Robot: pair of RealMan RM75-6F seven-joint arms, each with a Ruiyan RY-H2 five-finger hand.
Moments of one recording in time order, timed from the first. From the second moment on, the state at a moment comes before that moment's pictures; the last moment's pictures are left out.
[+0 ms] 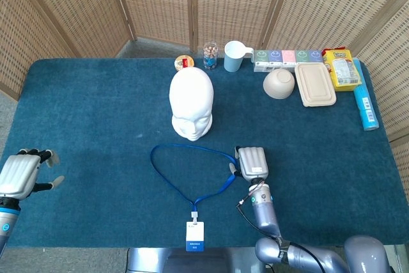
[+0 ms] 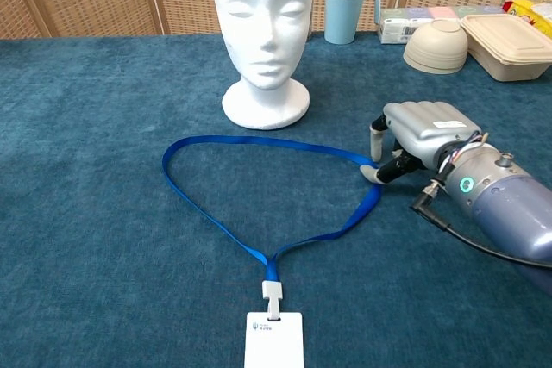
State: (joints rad) left arm -0.22 -1.05 -0.06 -1.73 1.38 1.29 0.13; right arm 0.62 -1.93 0.26 -1.33 -0.91 1.21 -0.76
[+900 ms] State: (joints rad) left arm -0.23 -1.06 -0.05 -1.72 1.38 1.29 0.12; right arm 0.64 -1.96 0.25 -1.28 -0.92 1.20 -0.76
